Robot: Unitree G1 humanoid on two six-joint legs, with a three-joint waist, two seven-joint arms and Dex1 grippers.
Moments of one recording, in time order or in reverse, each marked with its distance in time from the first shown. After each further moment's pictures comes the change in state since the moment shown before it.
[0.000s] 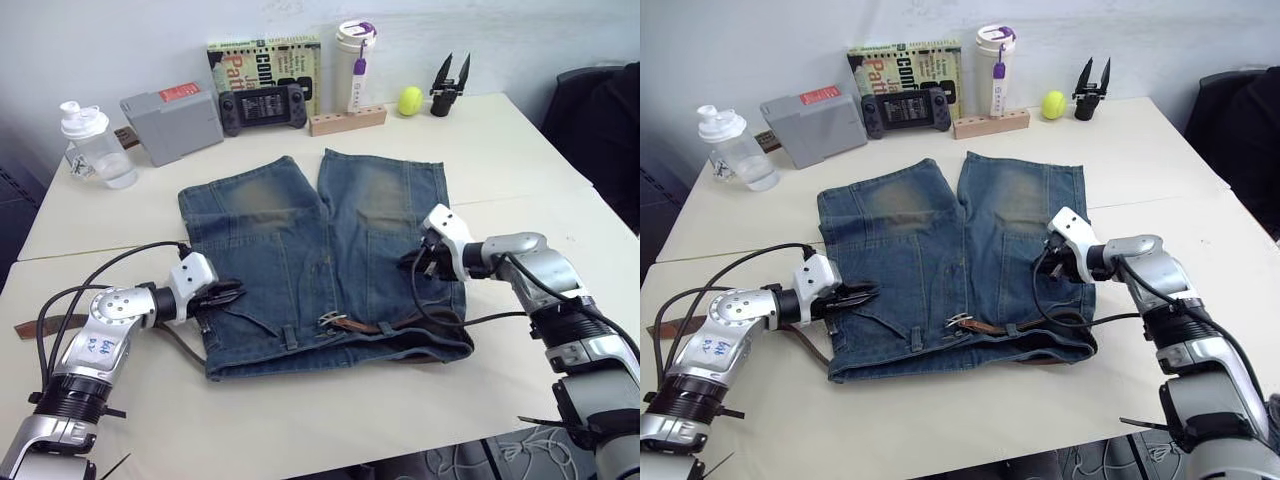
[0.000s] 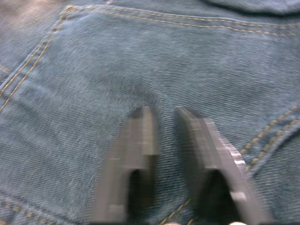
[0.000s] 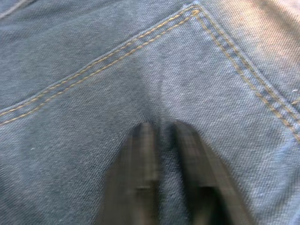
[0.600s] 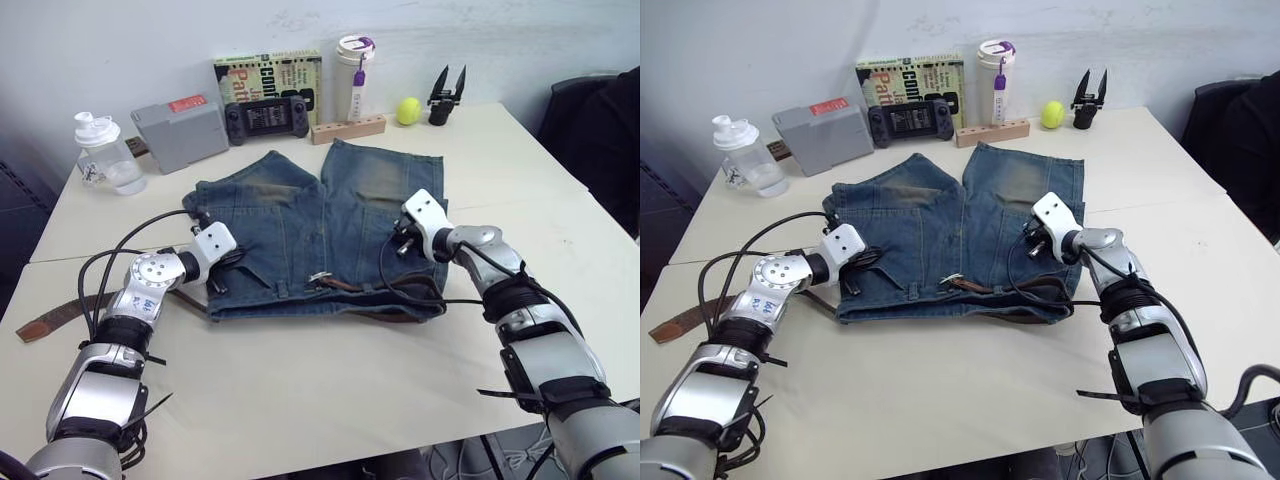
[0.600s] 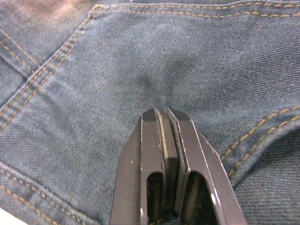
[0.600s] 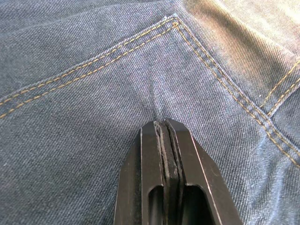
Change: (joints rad) left arm -0.385 -0.150 -0.077 0.585 0.265 -0.274 0.216; right arm -0.175 0.189 -0.058 0.441 -0.153 -0.312 -0.288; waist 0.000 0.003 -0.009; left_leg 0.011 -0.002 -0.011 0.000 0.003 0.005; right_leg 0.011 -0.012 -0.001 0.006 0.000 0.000
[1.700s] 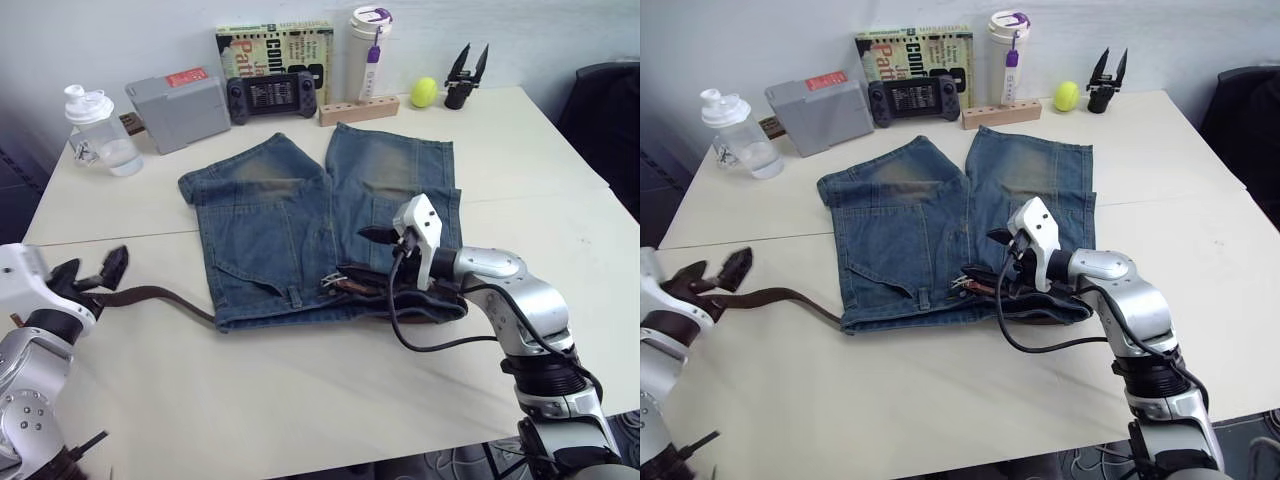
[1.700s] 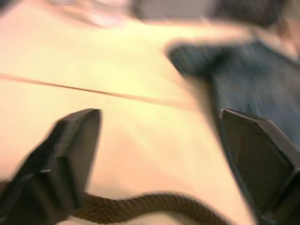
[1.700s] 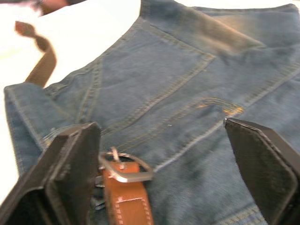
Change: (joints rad) left arm 0.542 -0.341 1.098 -1.468 -0.759 1.338 0.790; right arm 0.420 -0.058 -0.125 -1.097 0.380 0.443 0.214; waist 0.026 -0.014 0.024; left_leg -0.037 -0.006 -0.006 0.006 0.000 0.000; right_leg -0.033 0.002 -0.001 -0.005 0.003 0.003
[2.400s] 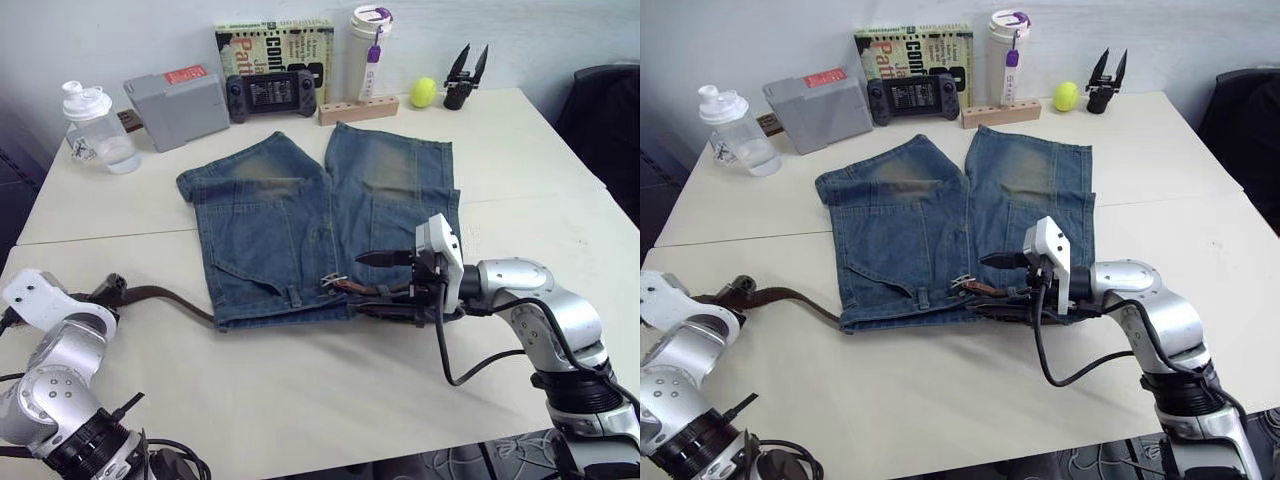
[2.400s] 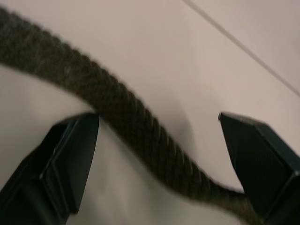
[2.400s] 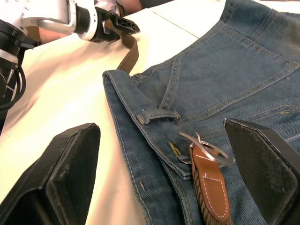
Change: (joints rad) left arm -0.156 -0.072 0.002 0.211 0.103 0.103 0.282; right arm 0.079 -0.094 -0.017 -0.083 0.153 -0.029 0.184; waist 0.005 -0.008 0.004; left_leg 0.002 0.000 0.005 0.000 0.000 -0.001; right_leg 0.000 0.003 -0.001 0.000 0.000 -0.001
